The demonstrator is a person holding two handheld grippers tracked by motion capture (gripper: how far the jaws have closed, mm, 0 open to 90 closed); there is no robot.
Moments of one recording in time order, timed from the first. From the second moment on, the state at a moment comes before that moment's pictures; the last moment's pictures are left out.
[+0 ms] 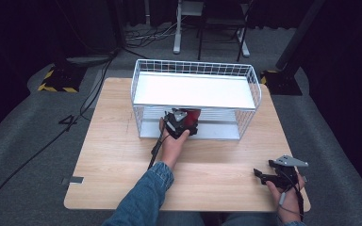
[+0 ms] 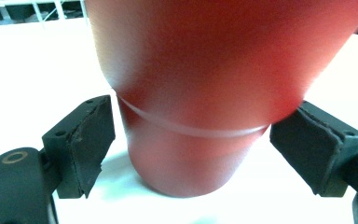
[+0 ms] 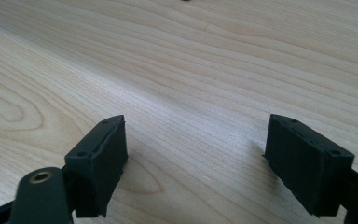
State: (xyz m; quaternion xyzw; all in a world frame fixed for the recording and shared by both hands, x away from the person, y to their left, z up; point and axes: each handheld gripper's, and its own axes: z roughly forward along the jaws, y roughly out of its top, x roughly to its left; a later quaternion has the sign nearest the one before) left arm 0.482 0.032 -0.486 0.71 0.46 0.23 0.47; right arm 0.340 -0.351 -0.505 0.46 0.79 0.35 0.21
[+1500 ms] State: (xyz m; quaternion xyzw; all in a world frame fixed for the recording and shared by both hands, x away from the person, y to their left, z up) left arm 0.355 0.128 -0.433 0.75 0.39 0.22 0.48; right arm 0.343 -0.350 -0.505 0.45 0.79 0.35 0.21
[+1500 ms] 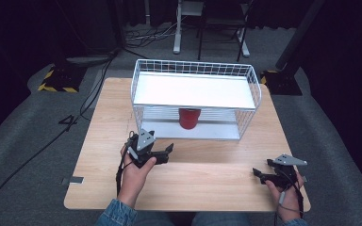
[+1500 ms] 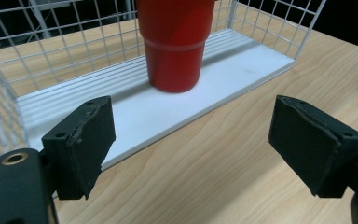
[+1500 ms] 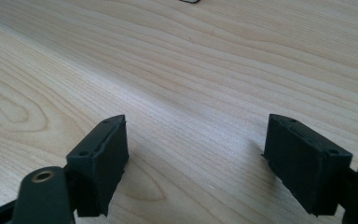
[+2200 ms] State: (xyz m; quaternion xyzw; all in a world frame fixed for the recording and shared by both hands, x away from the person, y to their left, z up) left arm 0.318 0.194 -0.444 0.79 0.37 0.16 0.46; right arm 0.343 -0.350 -0.505 0.45 0.79 0.35 0.21
